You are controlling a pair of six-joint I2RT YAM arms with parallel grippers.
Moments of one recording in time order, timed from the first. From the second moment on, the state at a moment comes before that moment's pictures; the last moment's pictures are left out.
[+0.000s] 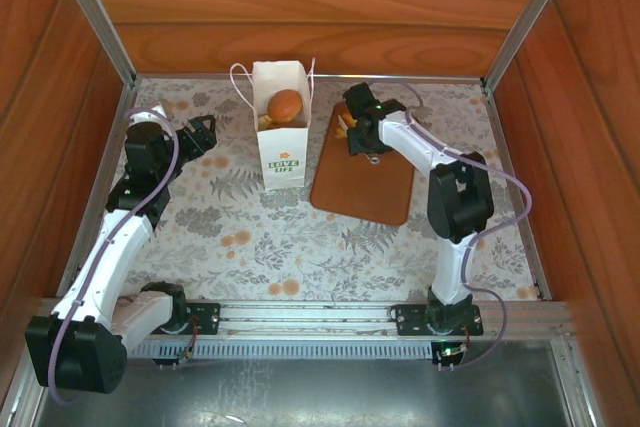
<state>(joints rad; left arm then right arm) -0.12 0.98 0.80 -0.13 0.13 -0.61 0.48 1.93 1.59 -0.88 0.27 0.30</state>
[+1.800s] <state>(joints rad) -0.13 1.07 0.96 -0.15 0.32 -0.66 0.44 1.44 1.43 -0.81 0.20 0.19</state>
